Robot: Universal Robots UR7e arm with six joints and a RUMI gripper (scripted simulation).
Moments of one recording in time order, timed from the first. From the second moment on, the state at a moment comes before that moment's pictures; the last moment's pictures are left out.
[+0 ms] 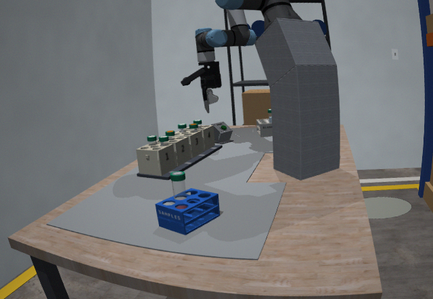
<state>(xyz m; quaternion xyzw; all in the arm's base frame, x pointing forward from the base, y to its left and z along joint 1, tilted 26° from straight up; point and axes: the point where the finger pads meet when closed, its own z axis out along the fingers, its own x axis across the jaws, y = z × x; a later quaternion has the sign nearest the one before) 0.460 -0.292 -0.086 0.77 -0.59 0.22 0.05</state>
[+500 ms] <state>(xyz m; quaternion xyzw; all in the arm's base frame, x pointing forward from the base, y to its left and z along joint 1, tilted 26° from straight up) 0.422 -0.370 -0.072 0.91 -0.33 0.20 0.12</state>
